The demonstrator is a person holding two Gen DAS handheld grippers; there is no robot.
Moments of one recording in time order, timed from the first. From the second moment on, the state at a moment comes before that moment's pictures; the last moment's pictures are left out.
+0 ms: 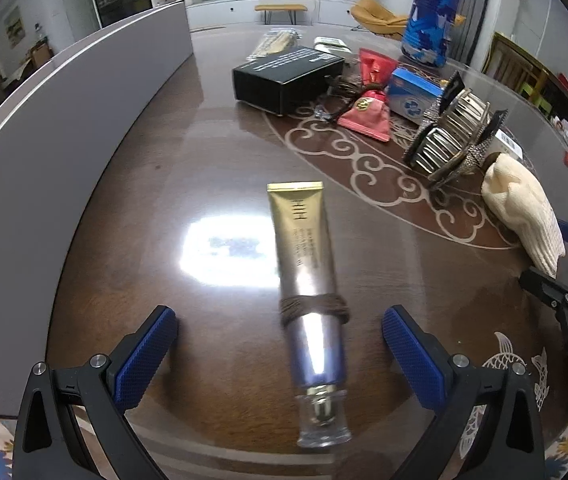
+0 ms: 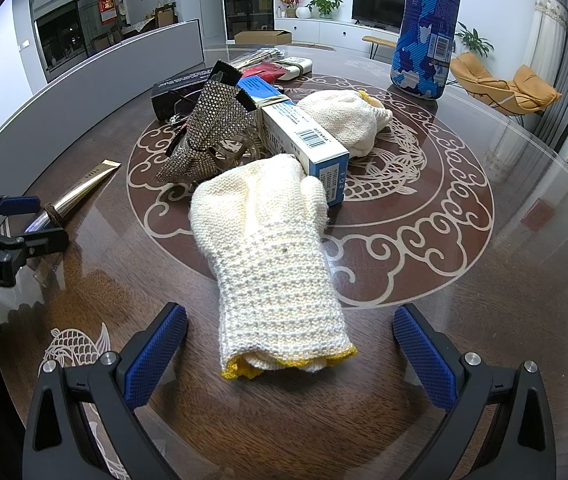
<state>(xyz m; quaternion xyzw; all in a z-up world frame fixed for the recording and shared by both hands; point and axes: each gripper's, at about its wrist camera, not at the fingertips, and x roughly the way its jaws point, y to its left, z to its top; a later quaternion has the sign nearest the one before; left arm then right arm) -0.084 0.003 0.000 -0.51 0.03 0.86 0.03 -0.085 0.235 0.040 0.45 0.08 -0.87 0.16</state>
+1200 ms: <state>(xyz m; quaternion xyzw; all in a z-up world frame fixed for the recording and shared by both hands) -0.048 0.019 0.011 -0.49 0.02 0.87 0.04 -0.121 0.211 0.059 0.54 0.11 -0.81 0.20</state>
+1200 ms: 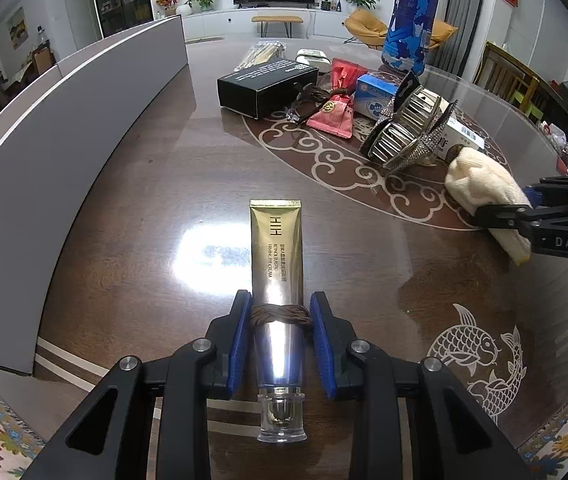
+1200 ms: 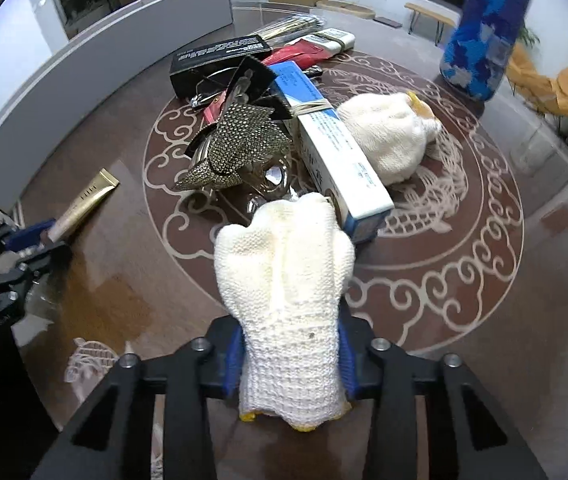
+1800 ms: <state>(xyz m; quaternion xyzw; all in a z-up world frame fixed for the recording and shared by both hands) -0.011 0.037 0.021 -0.46 0.05 0.89 0.03 -0.050 0.229 0.091 0.51 0.08 -0.83 0.21</state>
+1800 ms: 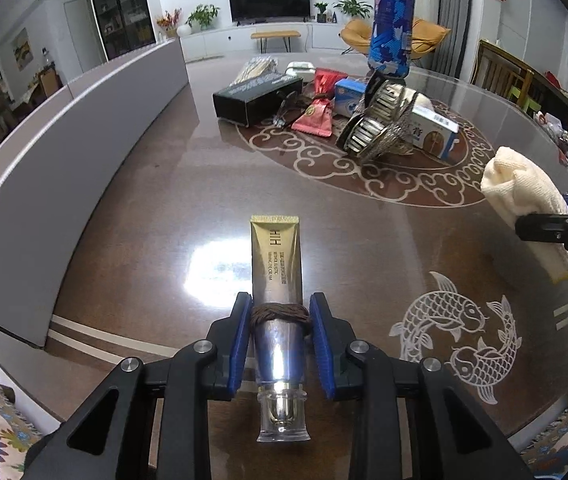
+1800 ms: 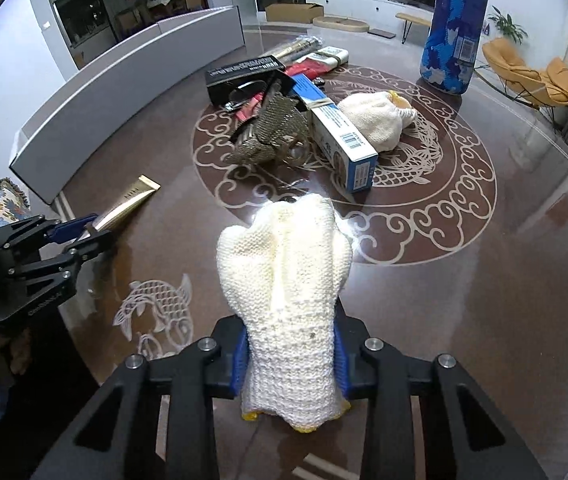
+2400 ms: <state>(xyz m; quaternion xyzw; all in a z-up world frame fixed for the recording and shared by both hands) 0.003 0.047 0.045 -0.42 0.06 0.90 0.03 -0.038 0.213 0.087 0.51 0.10 -0.83 0.23</state>
